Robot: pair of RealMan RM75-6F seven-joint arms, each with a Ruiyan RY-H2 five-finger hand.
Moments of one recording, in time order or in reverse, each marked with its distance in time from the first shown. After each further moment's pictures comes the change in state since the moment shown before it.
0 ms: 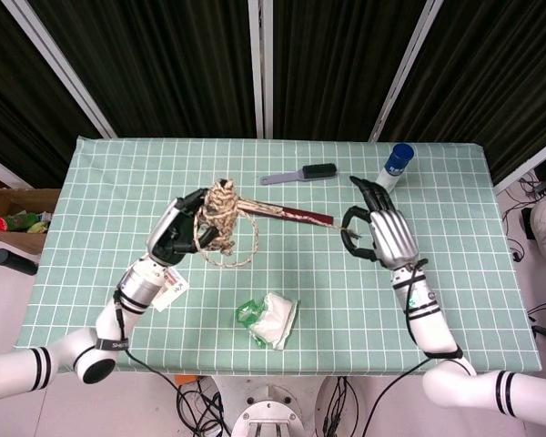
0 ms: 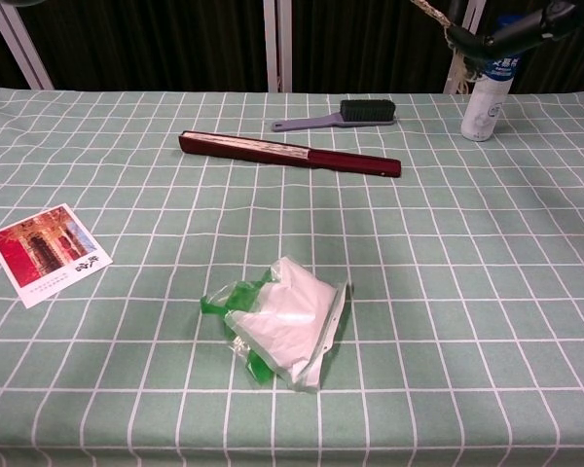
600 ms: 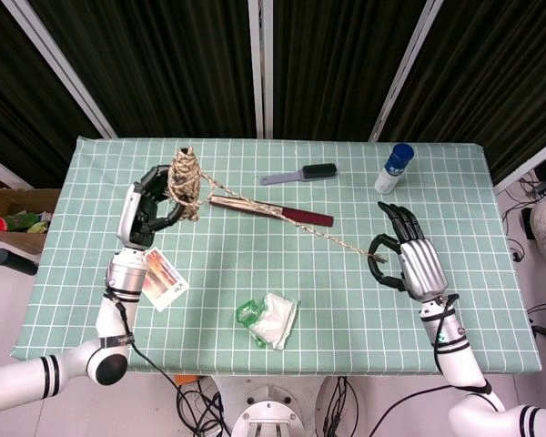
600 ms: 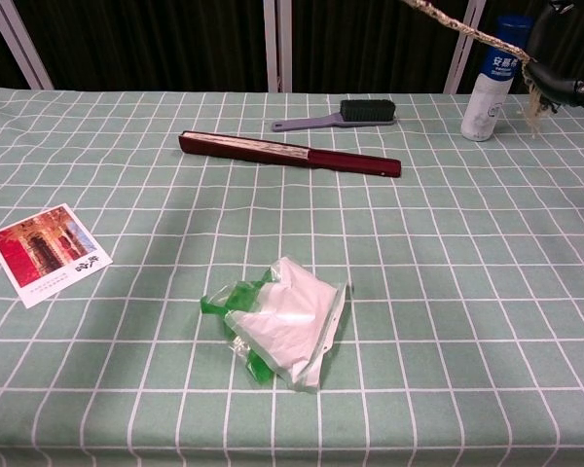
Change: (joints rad) left arm 0.085 -0.088 -0.131 -0.011 -0.267 0.073 0.500; right arm -0.172 0.023 -0.126 0.038 -0.244 0.160 0.107
